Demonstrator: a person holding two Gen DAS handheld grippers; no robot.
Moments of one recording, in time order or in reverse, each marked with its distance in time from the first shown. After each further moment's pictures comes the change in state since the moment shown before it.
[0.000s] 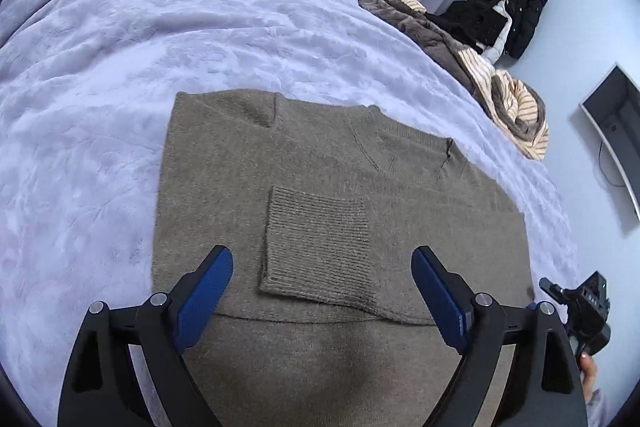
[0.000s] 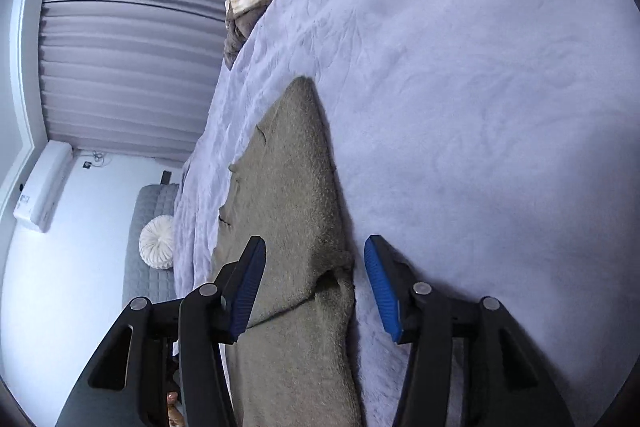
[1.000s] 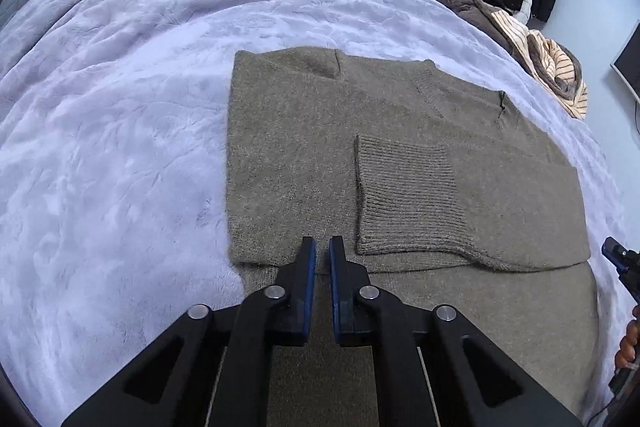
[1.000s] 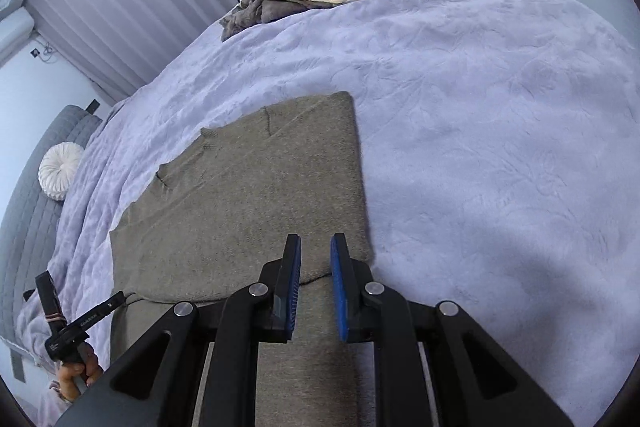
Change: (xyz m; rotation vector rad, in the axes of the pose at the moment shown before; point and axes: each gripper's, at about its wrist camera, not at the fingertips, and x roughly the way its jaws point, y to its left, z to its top) left arm -0.005 0.026 -0.023 0.062 0.040 0.158; right arm -0.015 0.085 -0.040 -0.414 -0.135 -0.407
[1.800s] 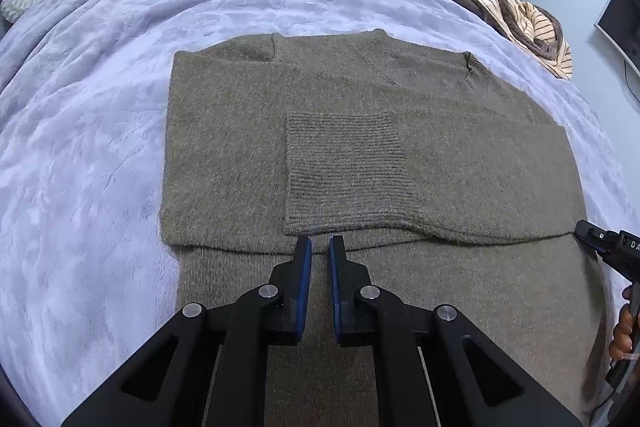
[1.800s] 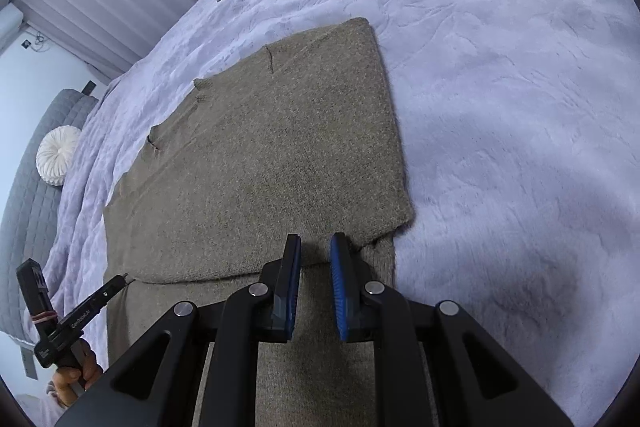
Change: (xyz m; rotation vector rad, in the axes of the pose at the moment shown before) left arm 0.009 -0.040 -0.016 0.103 0.049 0.000; right arm 0.035 0.005 -0.025 0.021 0.120 -0.007
